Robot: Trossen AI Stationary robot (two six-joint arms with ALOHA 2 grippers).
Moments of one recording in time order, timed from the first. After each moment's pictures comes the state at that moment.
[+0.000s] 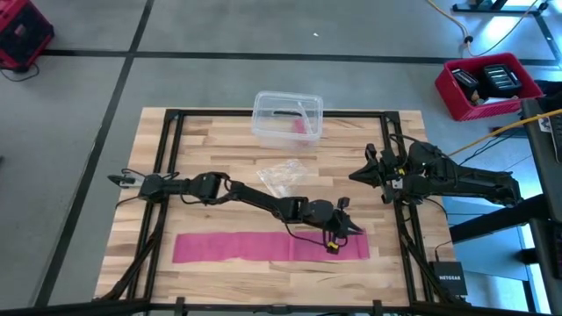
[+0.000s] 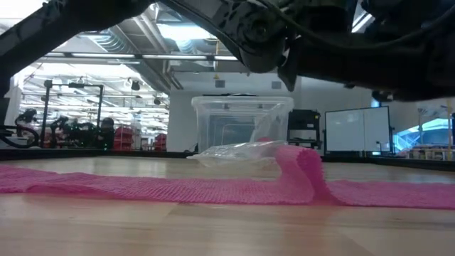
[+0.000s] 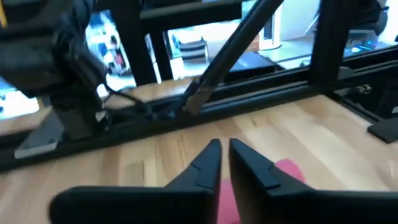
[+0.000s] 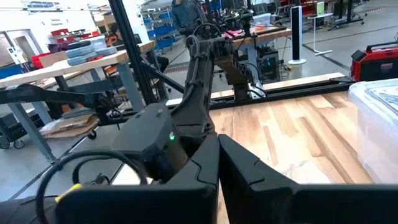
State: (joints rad) left arm -0.16 2.59 2.05 0.37 0.03 0.13; right arm -0.16 0.37 0.40 -0.07 -0.35 0.20
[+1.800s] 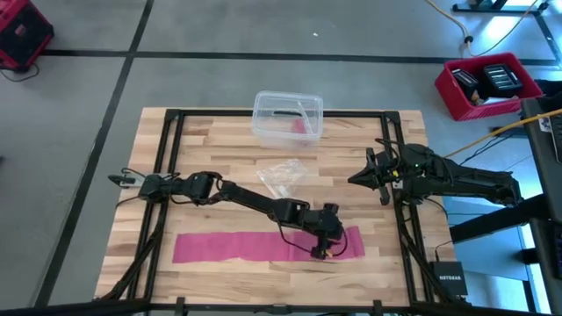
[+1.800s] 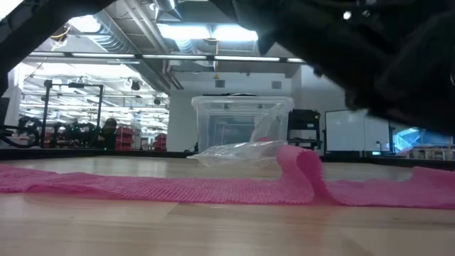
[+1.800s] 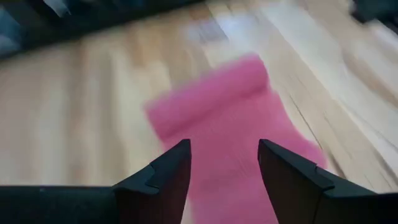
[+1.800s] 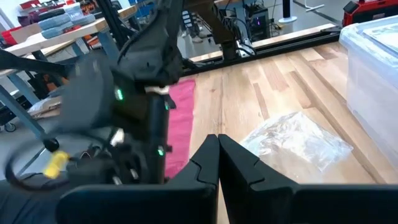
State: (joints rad) left arm -0.21 2.48 2.05 -0.11 -0.05 0.17; right arm -0.16 0.37 0.40 -0.24 -0.33 0.21
